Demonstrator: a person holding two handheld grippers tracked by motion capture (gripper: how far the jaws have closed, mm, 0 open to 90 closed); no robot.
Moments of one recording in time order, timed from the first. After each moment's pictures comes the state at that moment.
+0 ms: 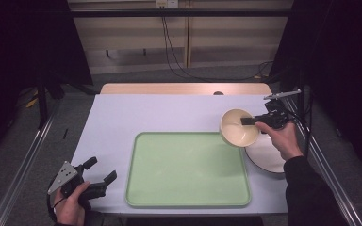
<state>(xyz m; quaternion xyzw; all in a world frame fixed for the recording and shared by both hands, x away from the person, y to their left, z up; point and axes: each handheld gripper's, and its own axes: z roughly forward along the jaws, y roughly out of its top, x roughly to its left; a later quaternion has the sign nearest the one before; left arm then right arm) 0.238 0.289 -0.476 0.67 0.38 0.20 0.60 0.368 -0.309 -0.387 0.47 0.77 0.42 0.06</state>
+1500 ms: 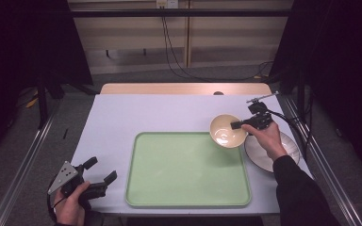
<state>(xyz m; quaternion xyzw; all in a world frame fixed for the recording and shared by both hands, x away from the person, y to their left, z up) 0.238 0.289 -0.476 0.68 0.38 0.20 0.60 0.397 -0.283 -0.422 0.50 0.78 0.37 0.03</state>
